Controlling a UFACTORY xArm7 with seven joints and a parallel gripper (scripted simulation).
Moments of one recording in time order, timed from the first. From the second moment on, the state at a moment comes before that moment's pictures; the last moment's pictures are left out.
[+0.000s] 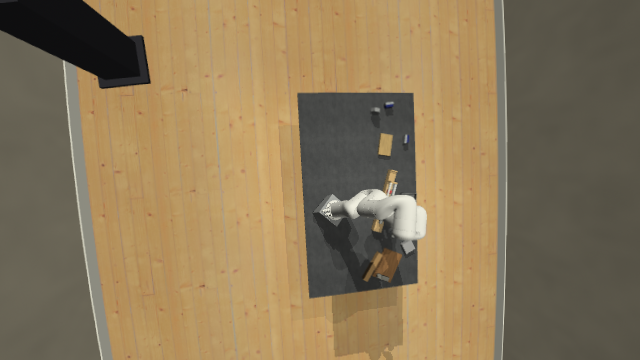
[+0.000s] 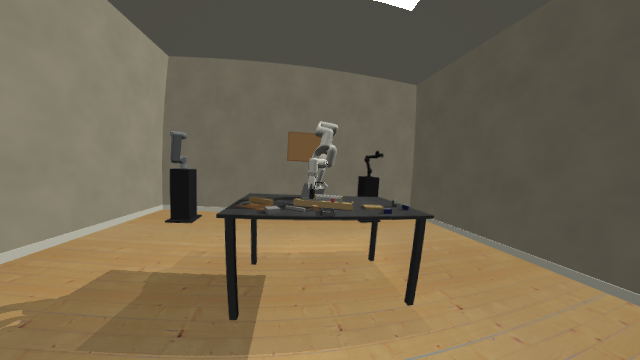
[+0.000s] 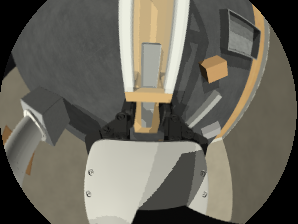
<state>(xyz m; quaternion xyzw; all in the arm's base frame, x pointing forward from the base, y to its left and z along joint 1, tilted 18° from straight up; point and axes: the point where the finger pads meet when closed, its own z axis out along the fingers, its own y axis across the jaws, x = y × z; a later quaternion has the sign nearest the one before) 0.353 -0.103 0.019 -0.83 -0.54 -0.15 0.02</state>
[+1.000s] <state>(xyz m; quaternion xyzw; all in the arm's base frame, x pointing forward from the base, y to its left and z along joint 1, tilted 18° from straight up) 0.343 -0.115 0.075 -0.83 -0.53 -0.15 0.02</state>
